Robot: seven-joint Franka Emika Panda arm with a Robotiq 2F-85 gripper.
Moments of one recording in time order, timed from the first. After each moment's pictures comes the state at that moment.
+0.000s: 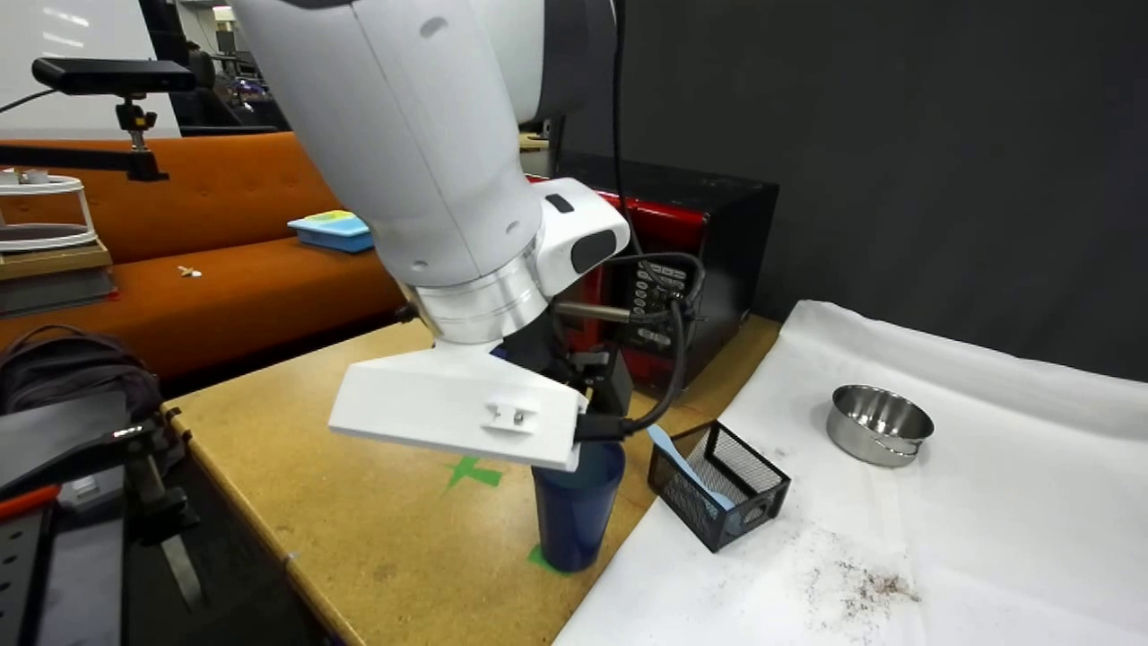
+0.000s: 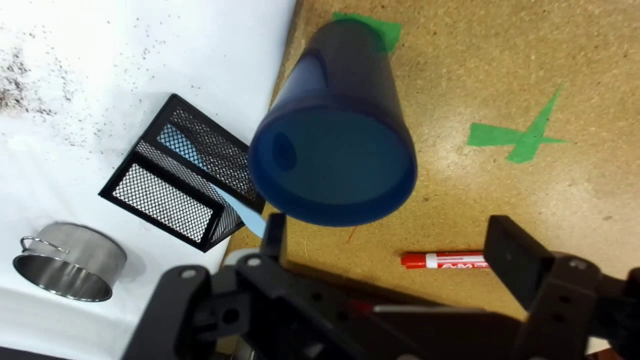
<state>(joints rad) 0.04 0.31 -0.17 -2.47 1.82 2.87 -2.53</state>
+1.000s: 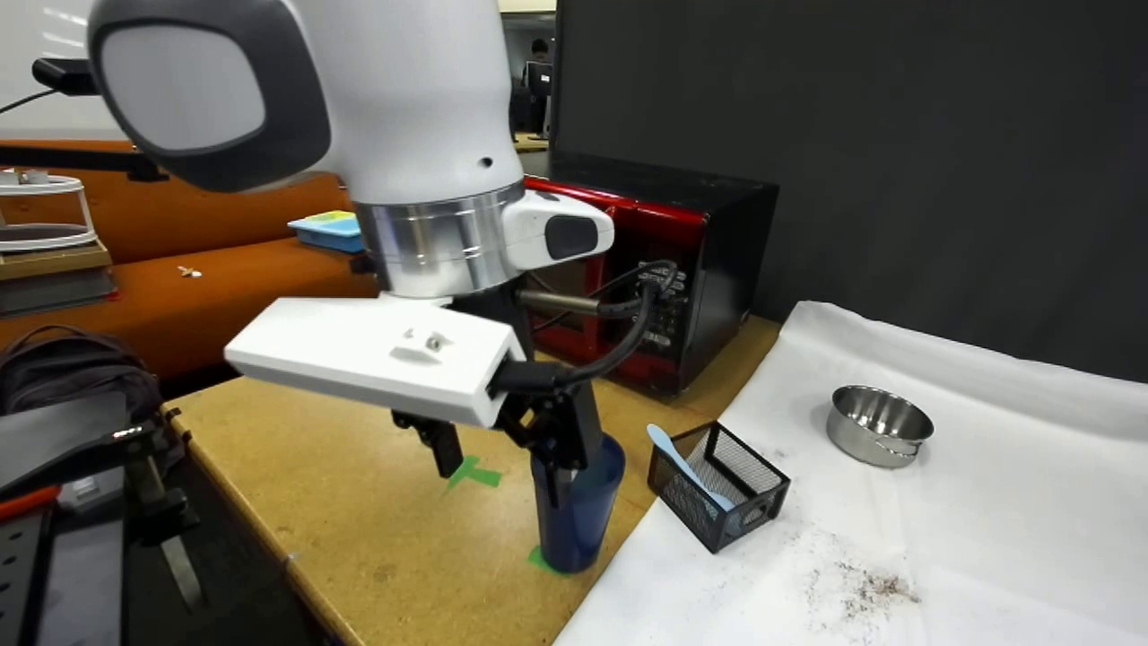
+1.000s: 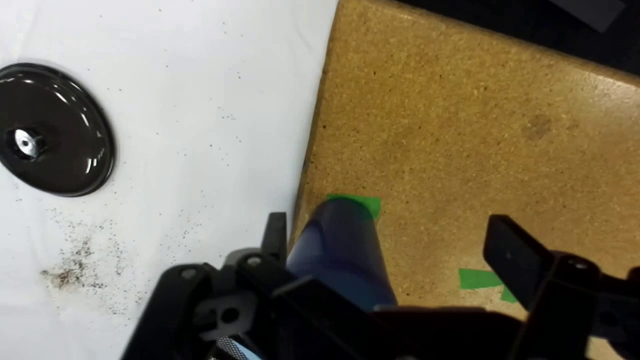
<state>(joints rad) 0.40 0.26 -0.53 -2.69 0.69 3.04 -1.32</state>
